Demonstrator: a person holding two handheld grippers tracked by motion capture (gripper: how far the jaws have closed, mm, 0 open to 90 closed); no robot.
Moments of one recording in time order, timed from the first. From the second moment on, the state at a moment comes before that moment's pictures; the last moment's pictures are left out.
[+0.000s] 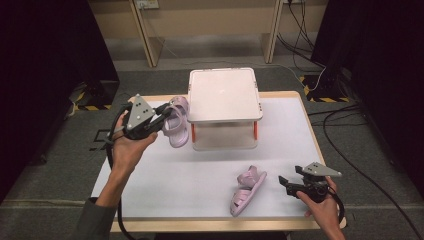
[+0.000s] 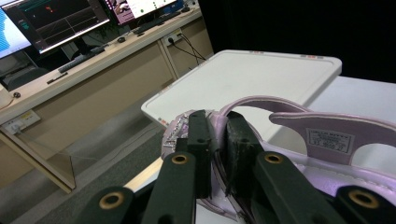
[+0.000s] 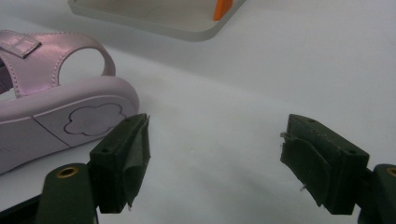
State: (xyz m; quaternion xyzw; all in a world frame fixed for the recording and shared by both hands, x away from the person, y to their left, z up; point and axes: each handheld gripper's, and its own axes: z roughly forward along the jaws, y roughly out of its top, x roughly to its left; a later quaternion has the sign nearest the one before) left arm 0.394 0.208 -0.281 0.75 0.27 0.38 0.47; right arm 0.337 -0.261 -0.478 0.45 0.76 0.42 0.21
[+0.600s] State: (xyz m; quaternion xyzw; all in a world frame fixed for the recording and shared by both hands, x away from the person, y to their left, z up) left arm 0.467 0.148 -0.275 0.78 0.24 0.38 0.44; right arm 0.337 -0.262 -0.478 0.45 0.76 0.42 0.20
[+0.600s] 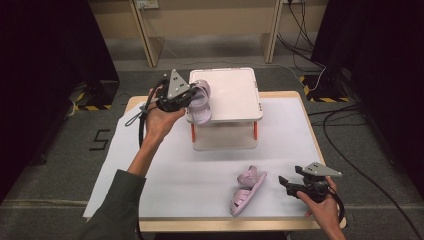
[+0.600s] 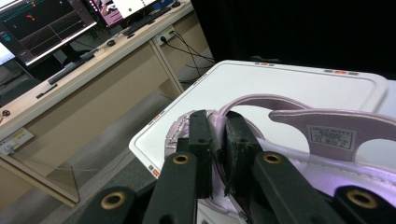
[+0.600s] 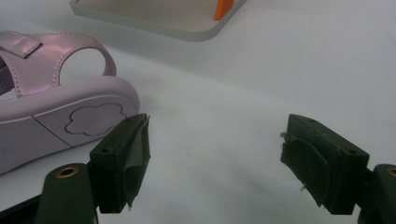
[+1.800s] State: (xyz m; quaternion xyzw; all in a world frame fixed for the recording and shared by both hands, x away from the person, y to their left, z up) left arm 0.528 0.132 -0.306 0.80 0.21 0.41 0.39; right arm 0.337 -0.260 -0.479 0.45 0.76 0.42 0.20
